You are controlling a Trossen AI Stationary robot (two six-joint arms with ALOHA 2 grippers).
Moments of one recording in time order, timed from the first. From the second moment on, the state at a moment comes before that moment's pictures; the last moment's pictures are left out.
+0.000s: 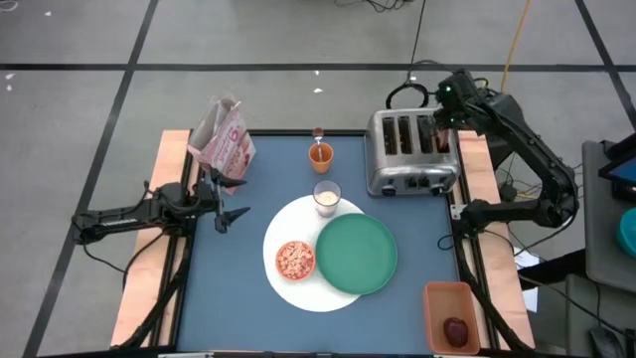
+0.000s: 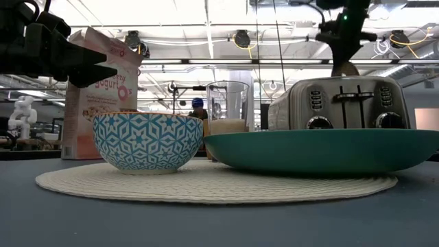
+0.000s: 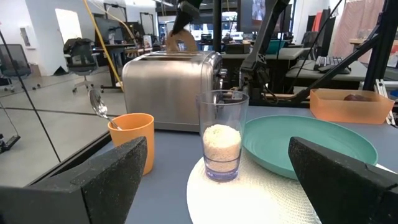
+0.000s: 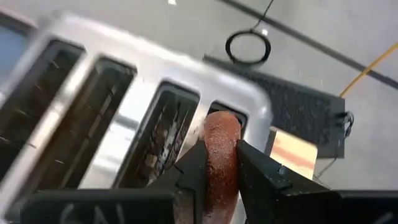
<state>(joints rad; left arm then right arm) 0.17 0.00 0.01 0.02 -0.01 0.04 -0.92 1.19 1.35 -1.16 0.31 0.13</state>
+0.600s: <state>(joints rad) 0.17 0.00 0.01 0.02 -0.01 0.04 -0.92 1.19 1.56 -1.23 0.00 0.21</state>
